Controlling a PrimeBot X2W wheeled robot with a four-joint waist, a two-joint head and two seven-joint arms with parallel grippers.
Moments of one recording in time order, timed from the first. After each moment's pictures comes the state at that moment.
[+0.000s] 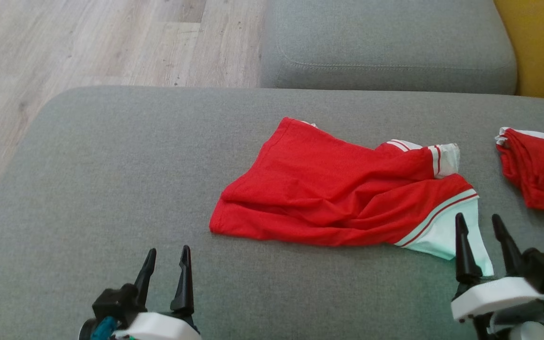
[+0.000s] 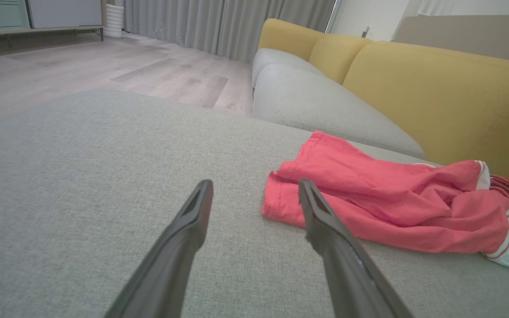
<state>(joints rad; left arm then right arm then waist) -0.04 0.23 -0.53 0.30 -0.64 0.14 -0.25 0.06 -0.04 -0.08 0.20 0.17 0.12 -0.12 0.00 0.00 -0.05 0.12</state>
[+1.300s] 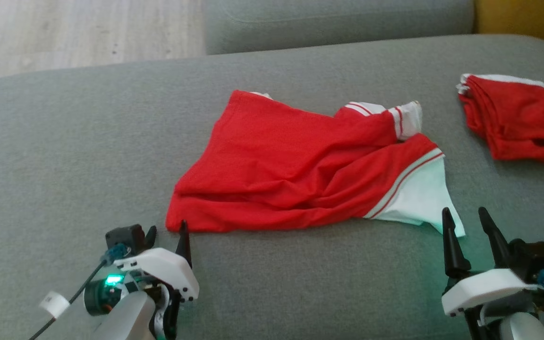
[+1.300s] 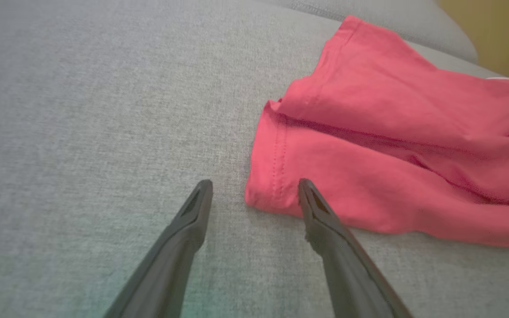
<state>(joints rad) -0.35 0.13 -0.51 0.73 -0.70 0.12 -0.04 0.02 -0.04 -0.05 0.22 0.14 0.12 -0.10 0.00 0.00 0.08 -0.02</state>
